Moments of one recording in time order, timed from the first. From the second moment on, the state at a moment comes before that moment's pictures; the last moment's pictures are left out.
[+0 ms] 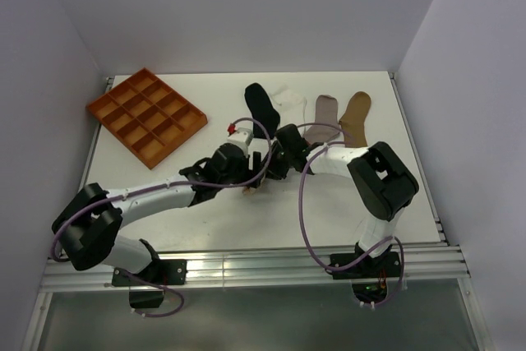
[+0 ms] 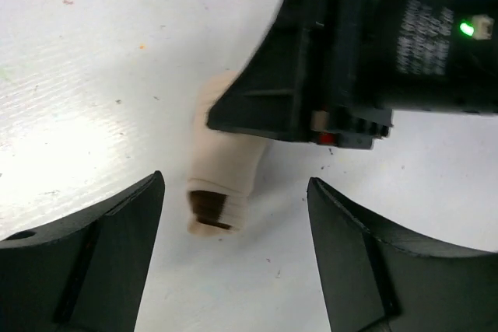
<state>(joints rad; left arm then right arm) -0.84 1.42 0.78 0.02 -0.16 -0.50 0.60 1.78 0.93 -0.07 -0.18 1.14</state>
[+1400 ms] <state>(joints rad) -1.07 1.64 0.87 0.06 -0.59 -0.27 0.59 1.80 0.95 -0.09 -0.26 1.13</state>
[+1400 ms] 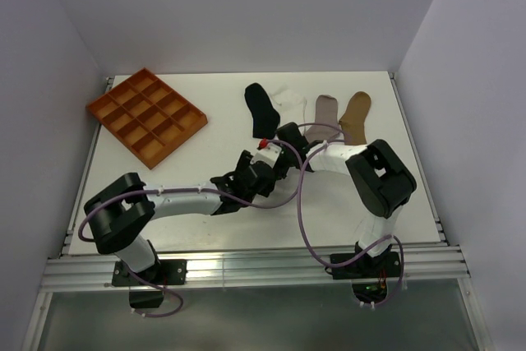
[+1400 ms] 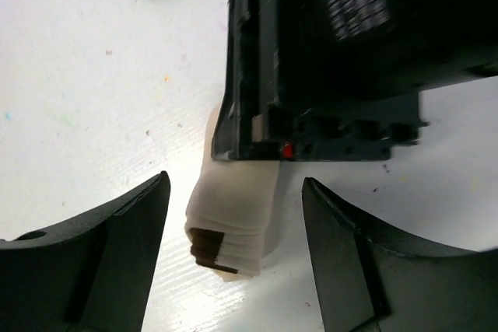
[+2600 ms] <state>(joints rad) -1.08 1.83 0.95 0.02 -0.69 -0.31 0.58 1.82 0.96 -0.09 -0.30 1.12</state>
